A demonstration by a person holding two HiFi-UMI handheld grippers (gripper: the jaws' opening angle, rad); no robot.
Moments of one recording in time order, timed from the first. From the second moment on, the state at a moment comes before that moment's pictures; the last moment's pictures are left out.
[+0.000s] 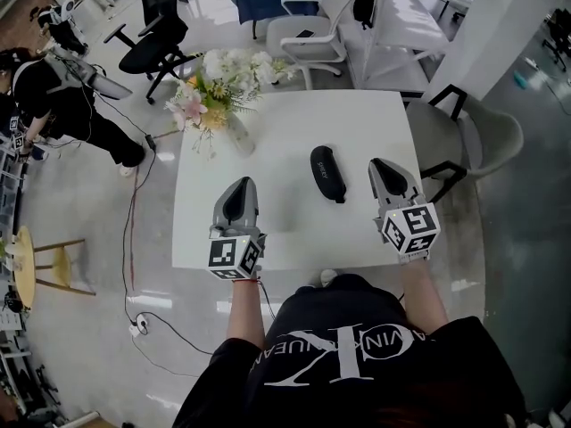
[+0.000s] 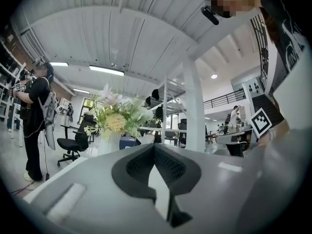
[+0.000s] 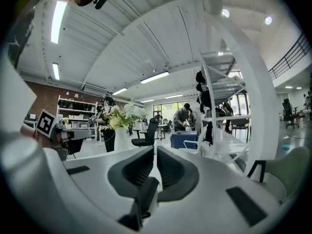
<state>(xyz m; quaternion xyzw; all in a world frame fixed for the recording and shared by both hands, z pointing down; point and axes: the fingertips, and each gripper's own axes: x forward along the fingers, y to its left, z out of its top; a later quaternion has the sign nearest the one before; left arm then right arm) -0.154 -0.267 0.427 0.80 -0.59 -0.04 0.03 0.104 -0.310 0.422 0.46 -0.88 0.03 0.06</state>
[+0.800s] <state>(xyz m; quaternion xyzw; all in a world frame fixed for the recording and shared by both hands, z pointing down) -0.166 -0.263 0.406 0.79 -0.61 -0.05 0.01 0.114 -0.311 0.396 0.47 -0.88 0.01 0.02</state>
